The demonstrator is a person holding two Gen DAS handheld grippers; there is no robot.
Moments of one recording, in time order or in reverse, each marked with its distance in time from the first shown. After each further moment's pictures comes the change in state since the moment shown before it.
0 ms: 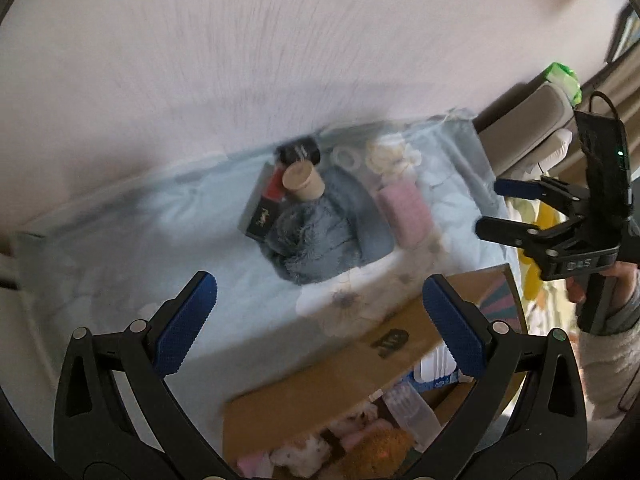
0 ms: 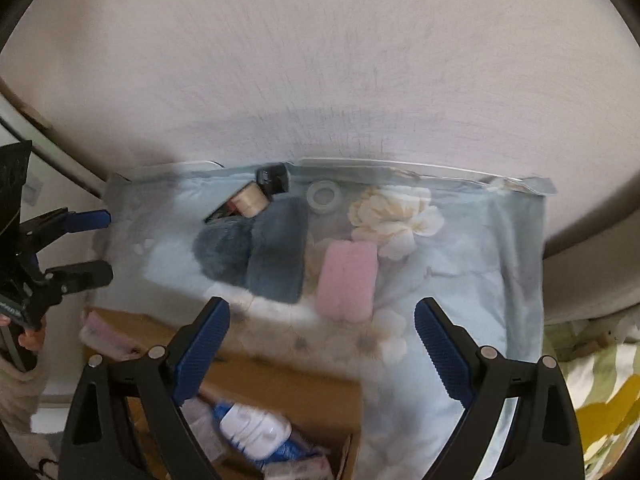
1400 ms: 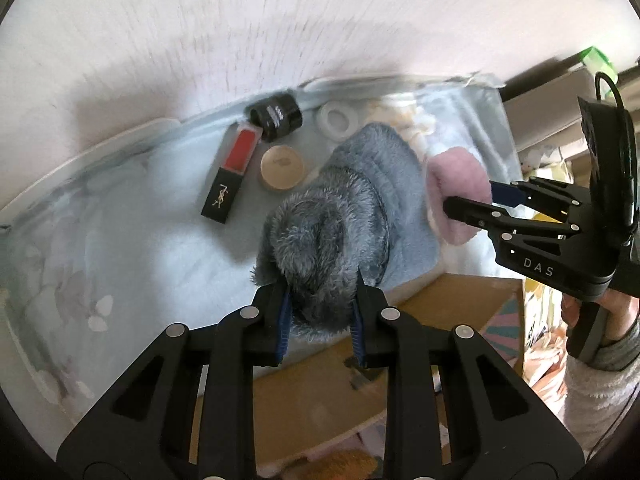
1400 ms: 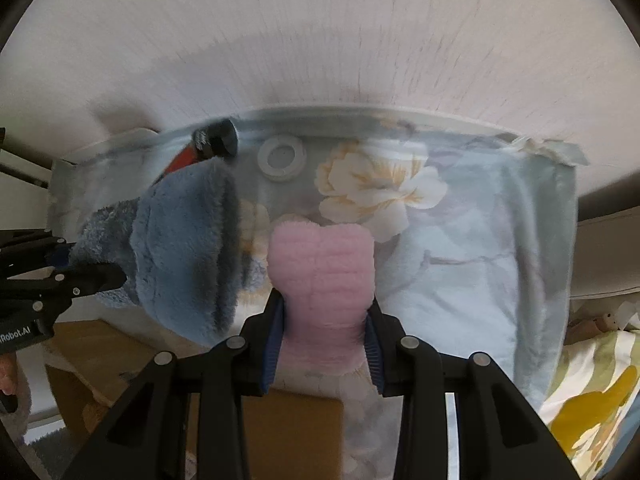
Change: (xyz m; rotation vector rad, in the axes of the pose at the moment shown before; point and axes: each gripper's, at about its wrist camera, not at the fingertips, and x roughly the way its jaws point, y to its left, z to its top) left arm 0.043 -0.032 0.021 -0.041 0.176 0.041; right arm 0.010 -0.026 -0.032 0.075 0.116 -0.066
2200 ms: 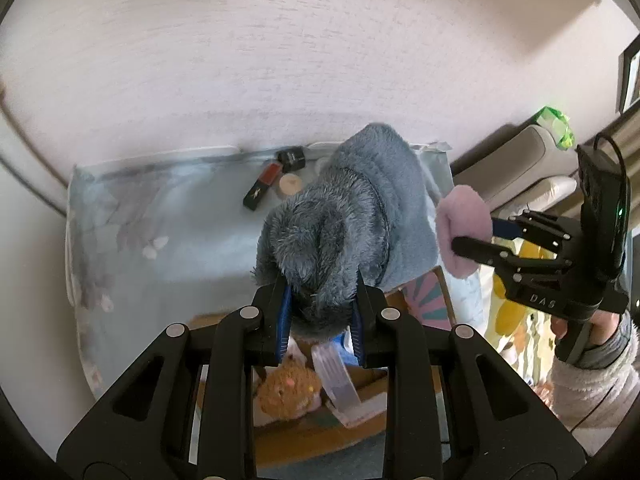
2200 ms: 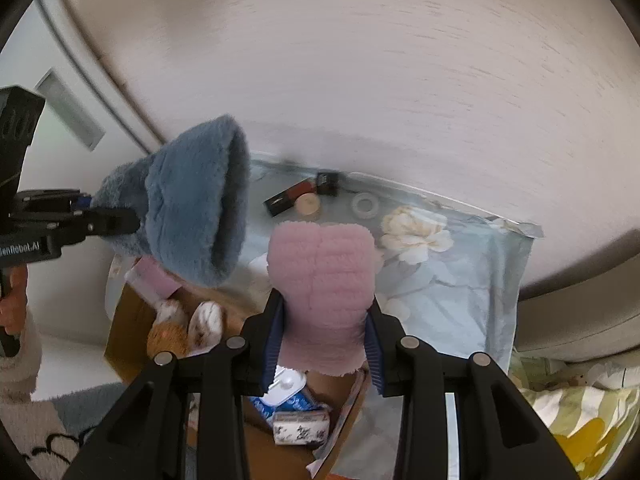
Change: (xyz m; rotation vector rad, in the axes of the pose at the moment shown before) left arm -0.141 -0.030 -0.104 -0.126 -0.297 0.022; right arm -0.109 0.061 -0.036 -0.299 -0.198 0.105
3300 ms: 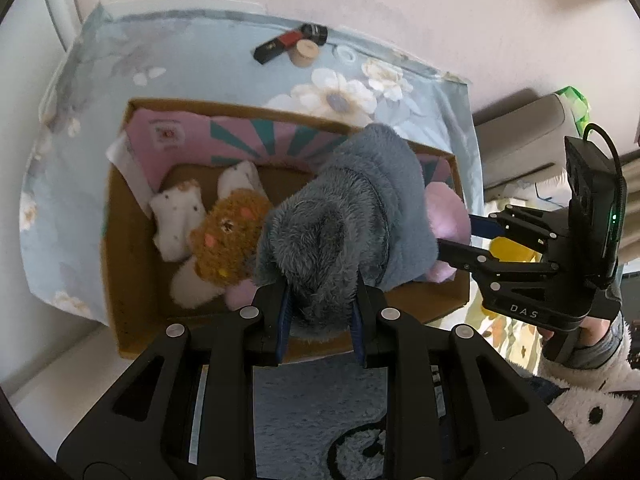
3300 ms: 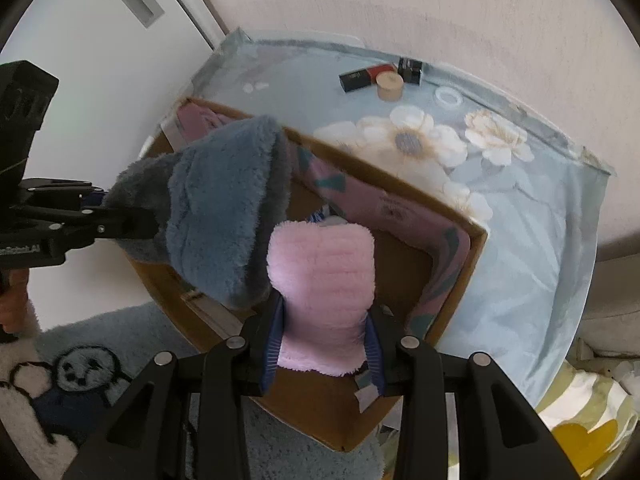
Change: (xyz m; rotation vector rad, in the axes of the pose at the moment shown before) left arm 0.046 -0.012 -0.138 -0.203 0.146 -0.015; right arm 0.049 0.034 -0.100 -0.140 0.210 0.127
